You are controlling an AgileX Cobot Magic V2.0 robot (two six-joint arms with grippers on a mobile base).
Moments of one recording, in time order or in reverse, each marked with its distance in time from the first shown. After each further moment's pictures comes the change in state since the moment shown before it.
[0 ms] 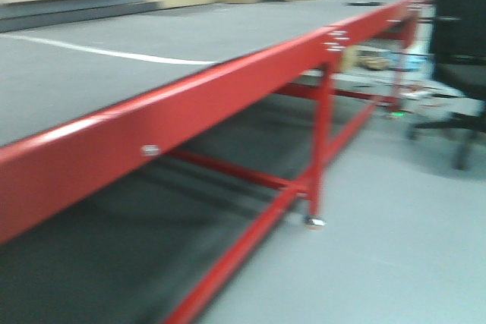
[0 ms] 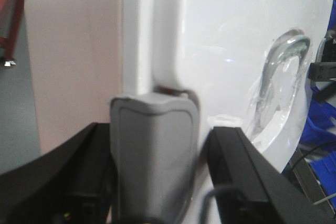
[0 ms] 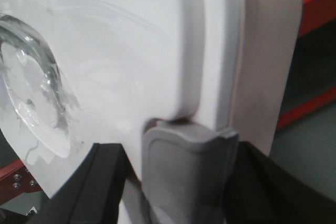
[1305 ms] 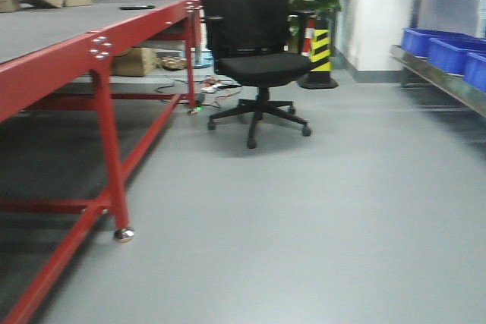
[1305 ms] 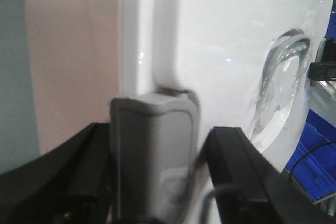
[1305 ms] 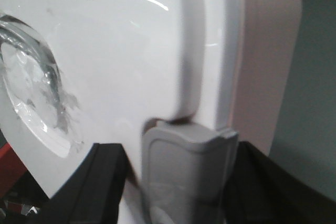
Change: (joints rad) left arm 0.000 0.000 0.000 0.000 0.002 0.000; right arm 0.000 0.000 0.000 -0.001 0.000 0.000
